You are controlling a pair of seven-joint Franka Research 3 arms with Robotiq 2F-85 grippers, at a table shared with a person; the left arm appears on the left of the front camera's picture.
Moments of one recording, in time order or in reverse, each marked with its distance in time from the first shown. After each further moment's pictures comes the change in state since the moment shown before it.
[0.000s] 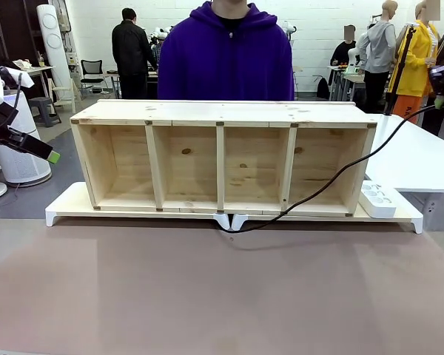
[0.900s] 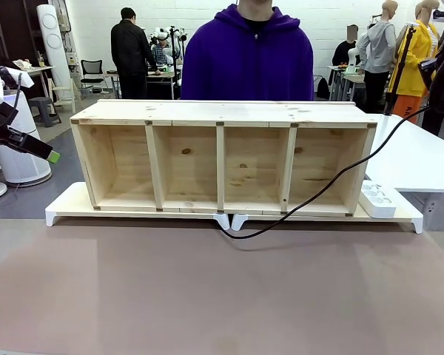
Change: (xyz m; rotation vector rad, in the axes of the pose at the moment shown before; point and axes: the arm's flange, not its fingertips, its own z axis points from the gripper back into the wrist) left arm 0.000 0.000 0.000 0.000 0.000 0.000; right arm 0.035 0.004 -0.005 -0.007 0.213 0.010
